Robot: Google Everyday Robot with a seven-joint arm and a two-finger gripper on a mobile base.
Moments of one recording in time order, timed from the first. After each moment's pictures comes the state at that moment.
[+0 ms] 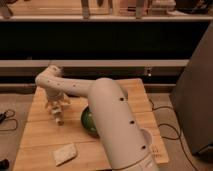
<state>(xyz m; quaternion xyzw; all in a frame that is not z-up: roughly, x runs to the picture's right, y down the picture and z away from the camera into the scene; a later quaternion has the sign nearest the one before) -0.291 0.095 0.913 -0.16 -0.28 -0.73 0.60</state>
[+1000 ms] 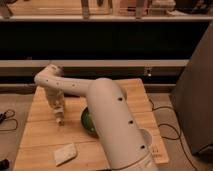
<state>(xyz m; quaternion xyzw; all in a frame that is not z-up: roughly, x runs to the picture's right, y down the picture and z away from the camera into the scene) -0.290 0.088 0.905 -0.16 -0.28 -0.73 0.61</state>
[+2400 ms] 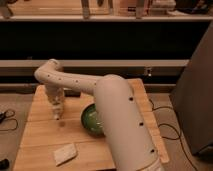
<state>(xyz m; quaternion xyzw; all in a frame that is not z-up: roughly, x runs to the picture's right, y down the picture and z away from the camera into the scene) -0.270 0.058 0.878 -0.14 -0.27 -0.70 0.65</state>
